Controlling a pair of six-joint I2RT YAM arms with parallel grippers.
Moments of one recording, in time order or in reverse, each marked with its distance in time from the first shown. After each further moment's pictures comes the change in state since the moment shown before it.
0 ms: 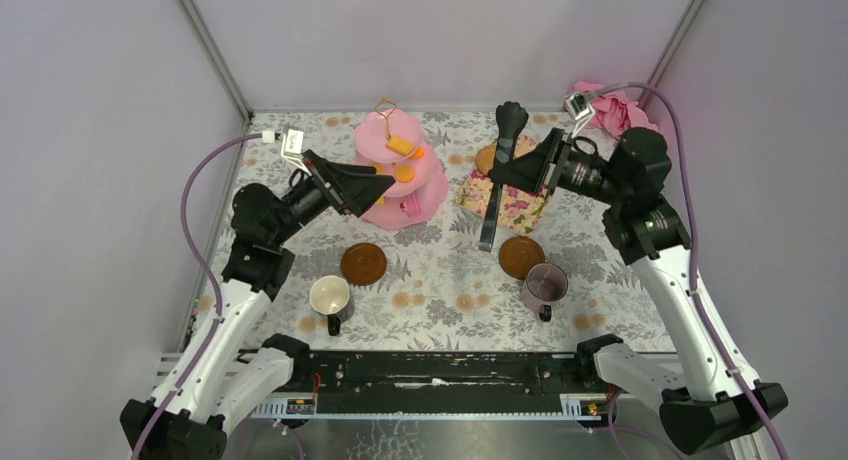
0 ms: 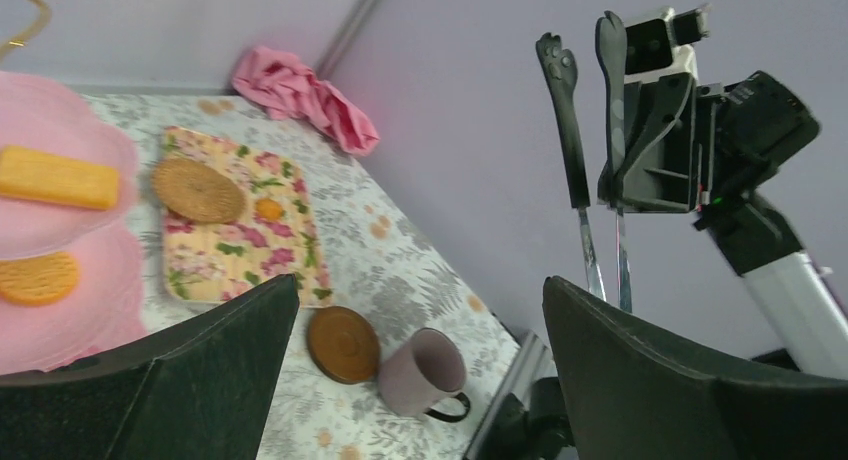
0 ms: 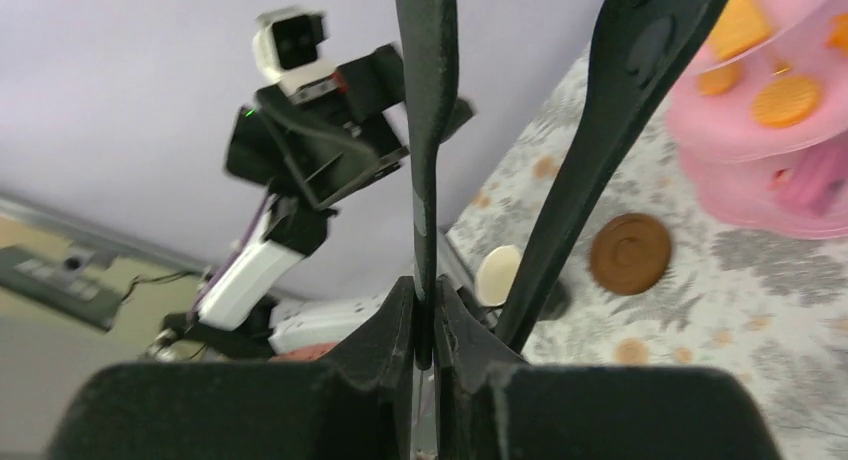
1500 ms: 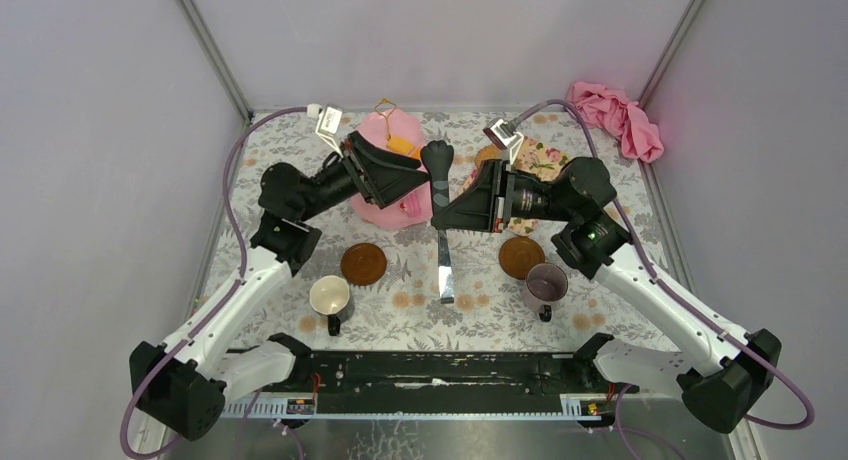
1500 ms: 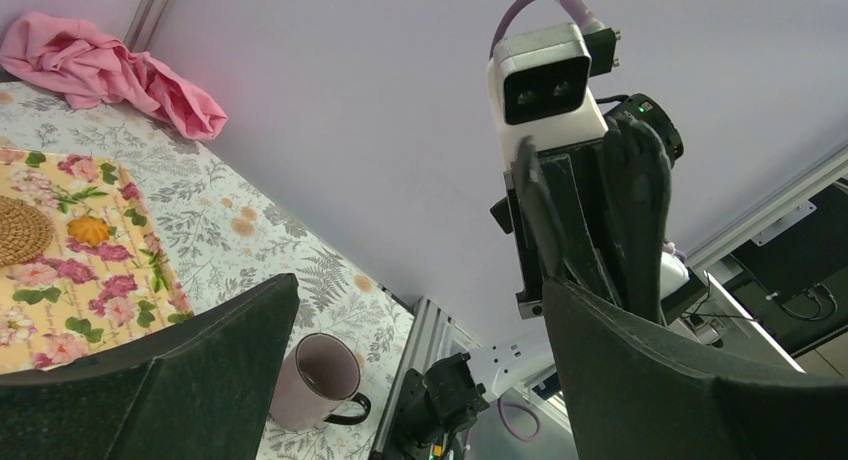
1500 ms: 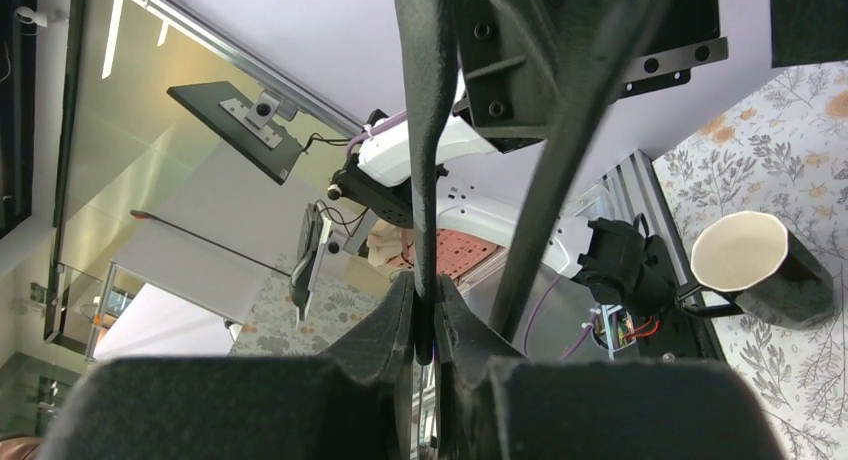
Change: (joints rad) left arm -0.156 0.247 0.126 0.266 0.119 -0.185; right arm 0.397 0.051 -0.181 0.571 -0.064 0.347
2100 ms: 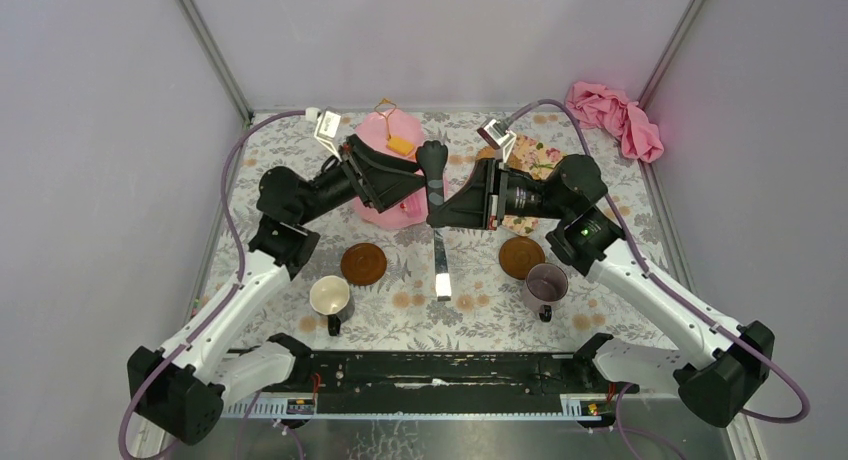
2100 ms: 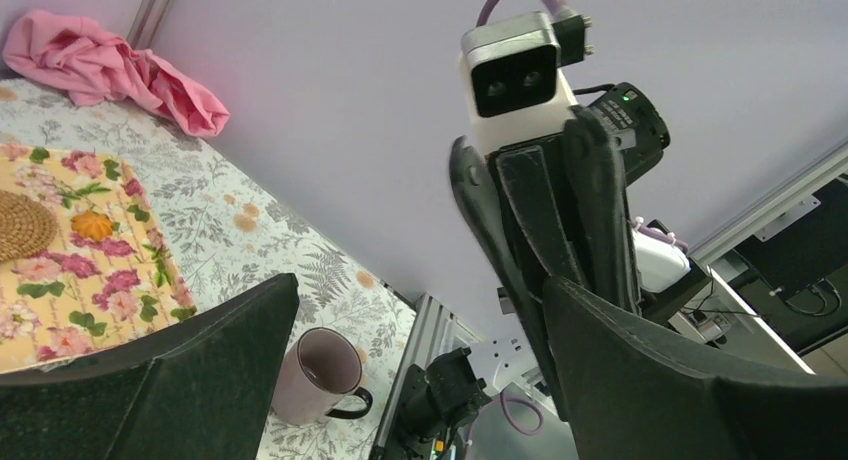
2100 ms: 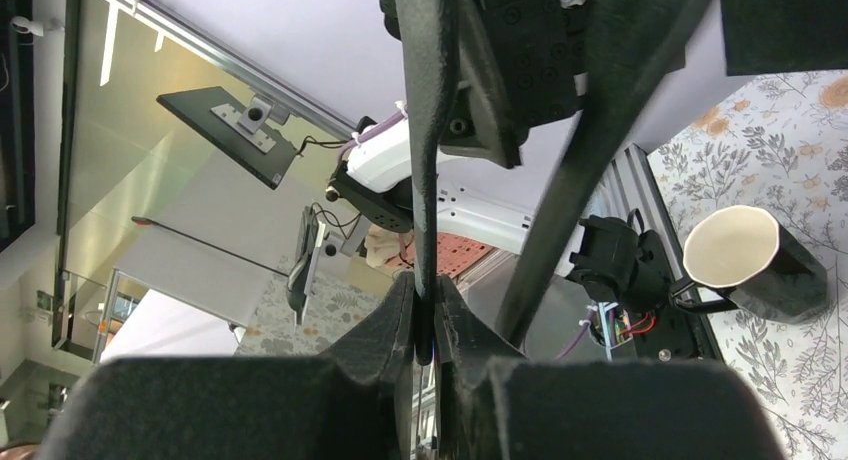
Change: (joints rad) left arm -0.001 -0.047 -0.021 -0.024 0.000 0.024; right arm 0.000 0.031 0.006 -0.003 0.002 -0.004
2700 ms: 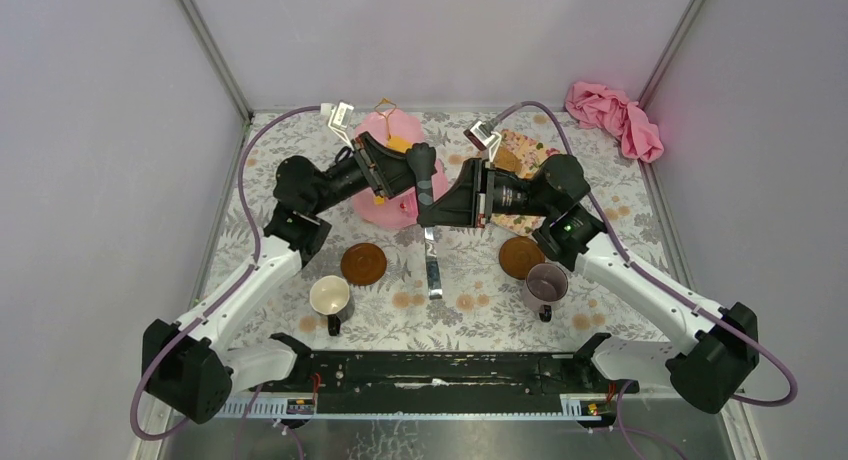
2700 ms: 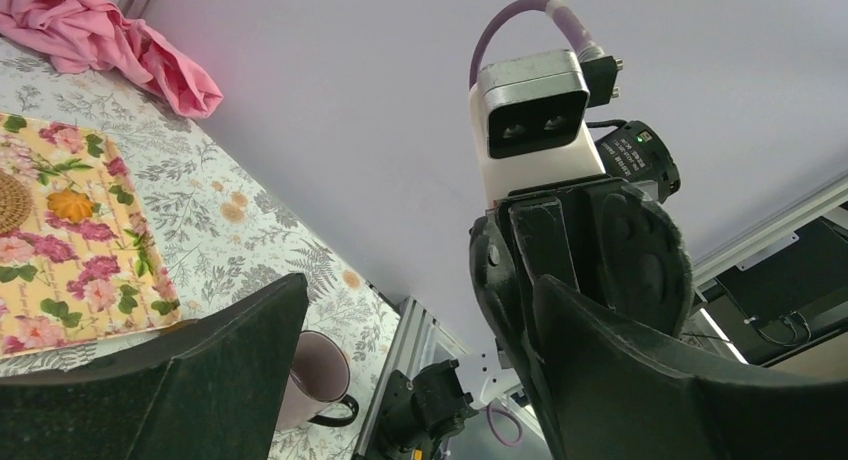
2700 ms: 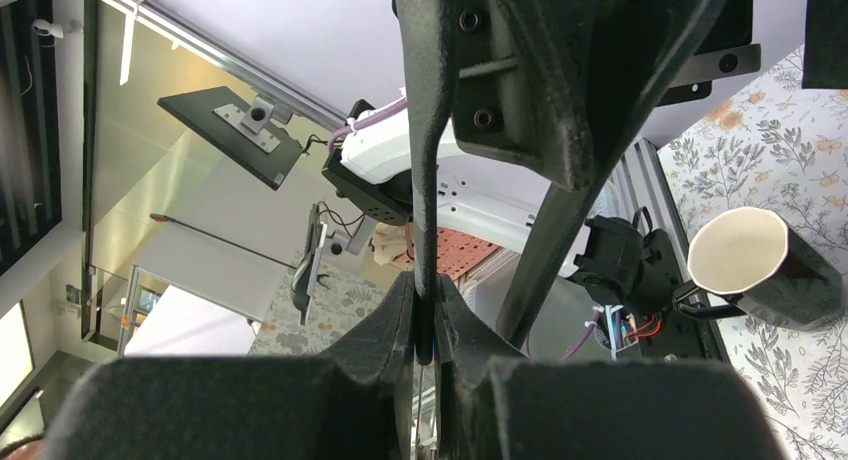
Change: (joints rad) left arm 0.000 0.122 0.020 0.068 -0.011 -0.085; right arm 0.017 0.073 -0.023 0.114 -0.008 0.047
